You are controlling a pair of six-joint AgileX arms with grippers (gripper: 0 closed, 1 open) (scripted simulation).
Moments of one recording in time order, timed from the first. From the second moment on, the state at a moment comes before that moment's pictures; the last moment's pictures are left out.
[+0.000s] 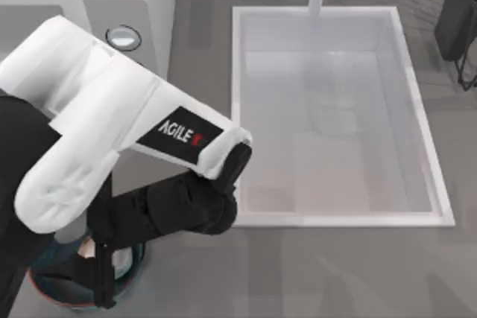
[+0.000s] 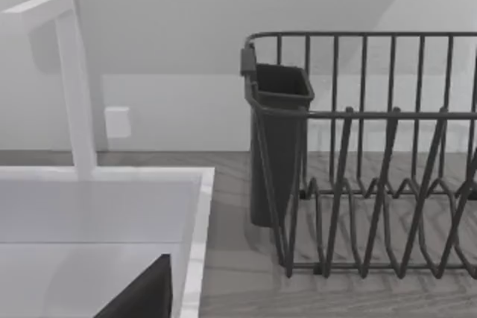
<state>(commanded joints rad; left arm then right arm) -0.71 2.33 1.32 -1.62 -0.68 -2.84 0.00 0.00 0.00 0.00 0.00 0.00</state>
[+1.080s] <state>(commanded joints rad) -0.37 1.19 0.81 -0.86 -0.39 -1.38 0.00 0.00 0.00 0.00 0.00 0.00</state>
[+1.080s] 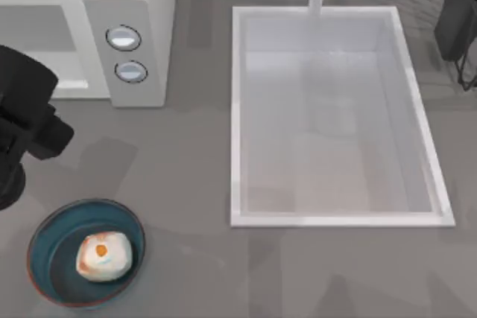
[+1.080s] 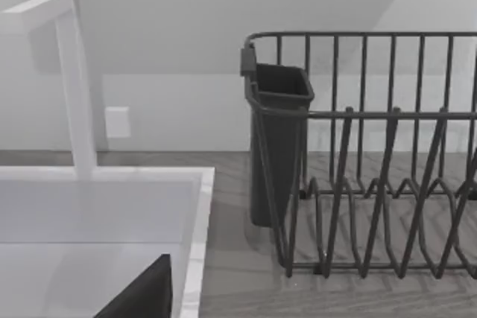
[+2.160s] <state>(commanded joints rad) 0.00 0.00 0.00 0.00 0.00 0.00 0.00 0.00 0.00 0.00 0.00 0.00</state>
